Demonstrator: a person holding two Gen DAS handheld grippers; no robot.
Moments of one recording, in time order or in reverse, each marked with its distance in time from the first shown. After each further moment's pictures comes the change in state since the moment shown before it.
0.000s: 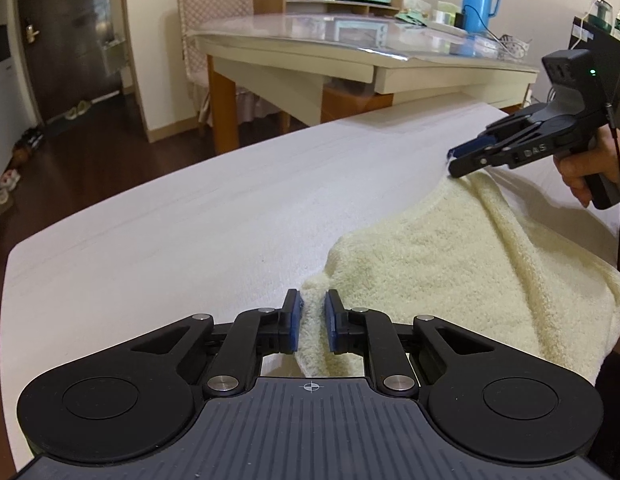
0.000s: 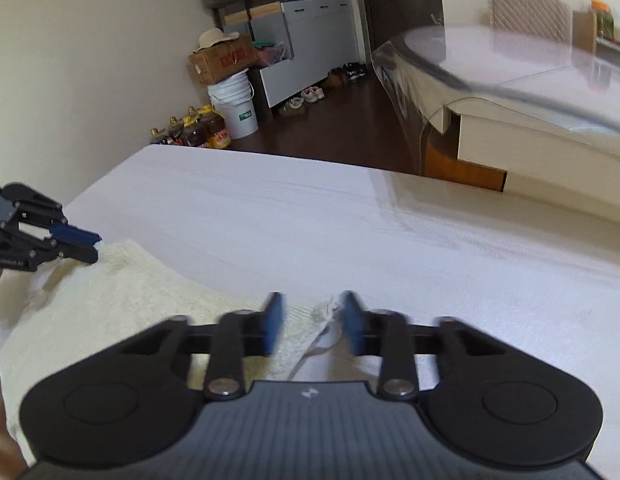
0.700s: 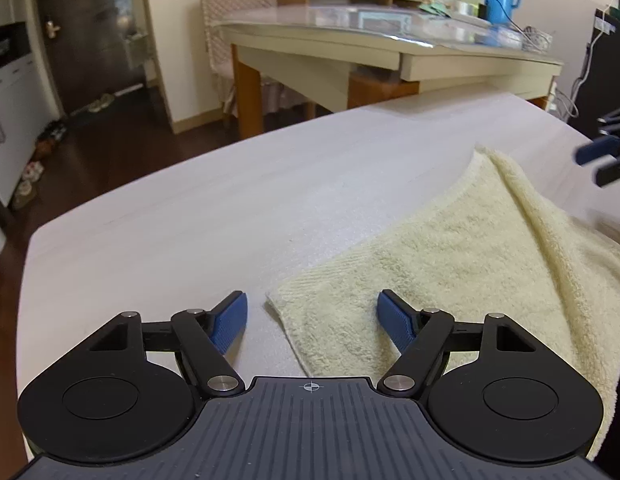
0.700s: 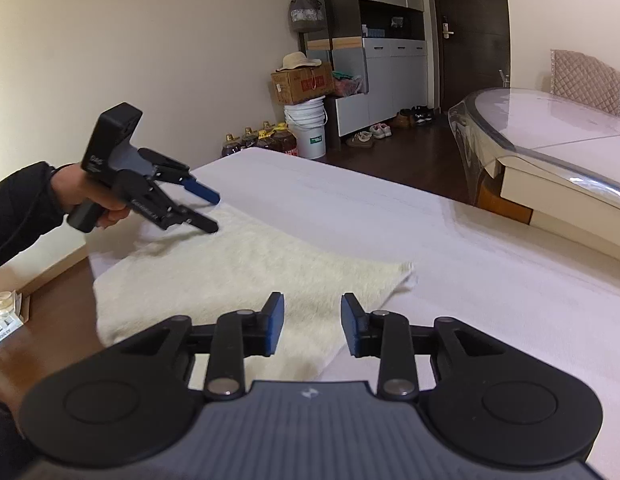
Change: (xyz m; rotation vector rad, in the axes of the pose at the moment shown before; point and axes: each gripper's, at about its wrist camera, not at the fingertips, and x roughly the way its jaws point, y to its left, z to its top) left arm 0.003 0.007 -0.006 -0.019 0.046 0.038; right arm -0.083 0.042 -0.034 -0.204 -0.098 0.129
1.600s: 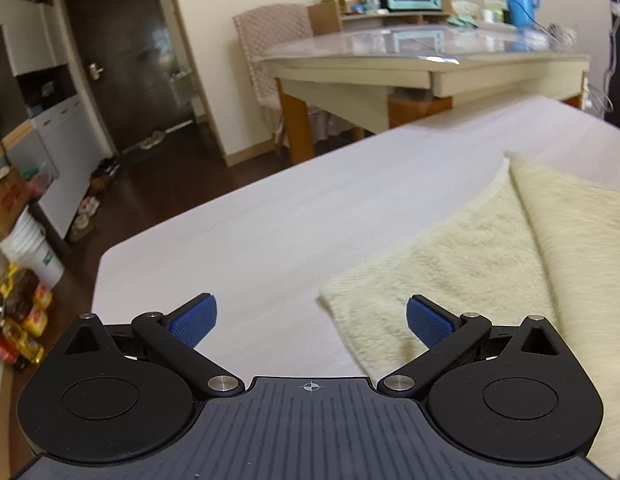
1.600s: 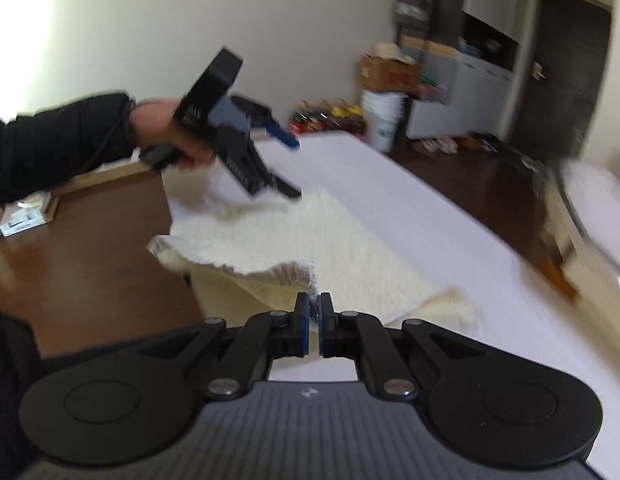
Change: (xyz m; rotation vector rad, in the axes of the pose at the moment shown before) left arm -0.024 -0.029 -0.018 0.106 -0.076 0.247; right arm -0.014 0.070 -0.006 -0.313 0.105 0.063
